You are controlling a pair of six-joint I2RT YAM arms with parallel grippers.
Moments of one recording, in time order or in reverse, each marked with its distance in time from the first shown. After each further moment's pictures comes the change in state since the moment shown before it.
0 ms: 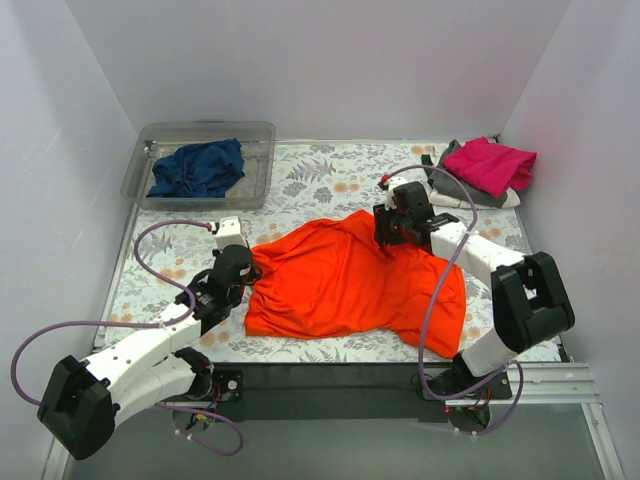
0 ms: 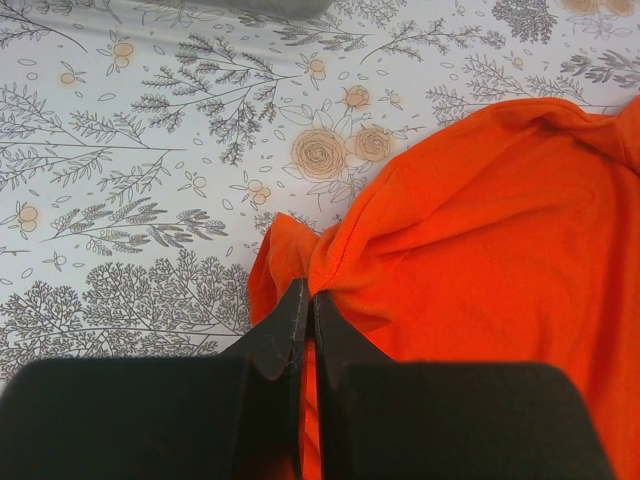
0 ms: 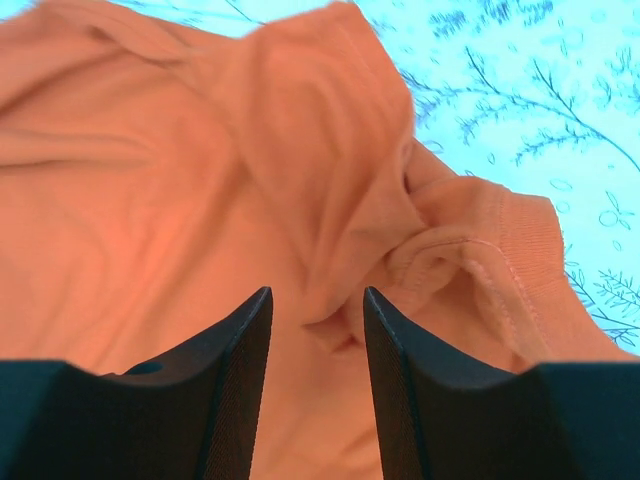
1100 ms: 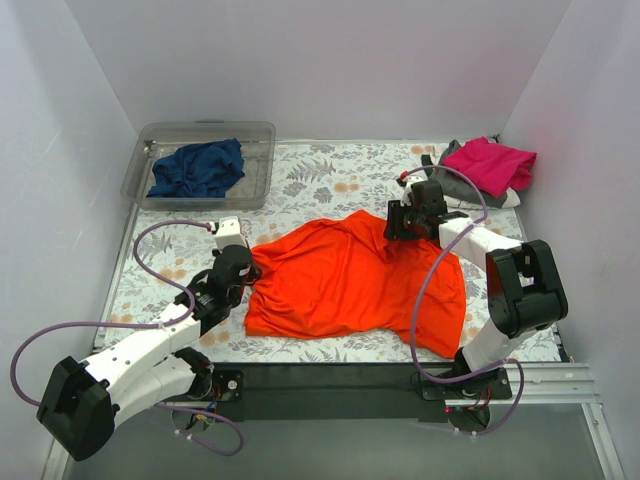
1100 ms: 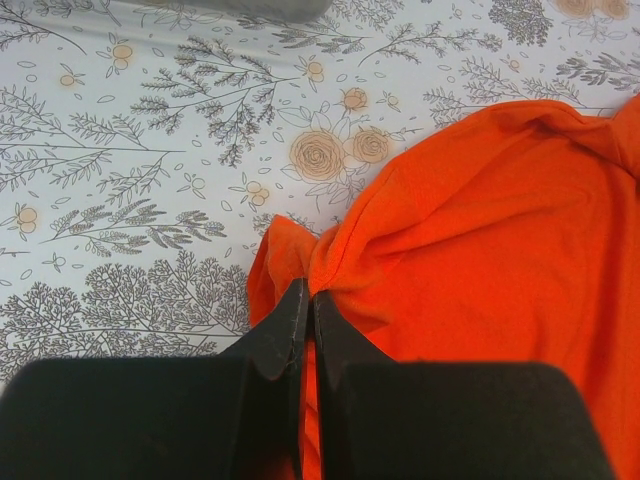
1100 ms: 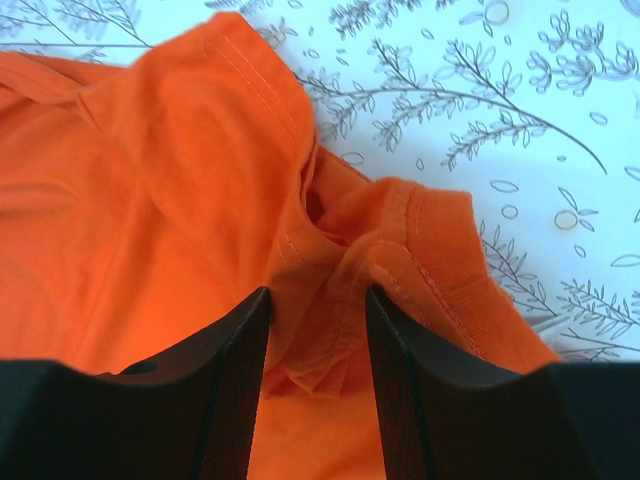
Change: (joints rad) left arm 0.000 -0.007 0.000 0.000 0.002 0.000; right arm -0.139 0.072 0.000 0.080 -0.116 0.043
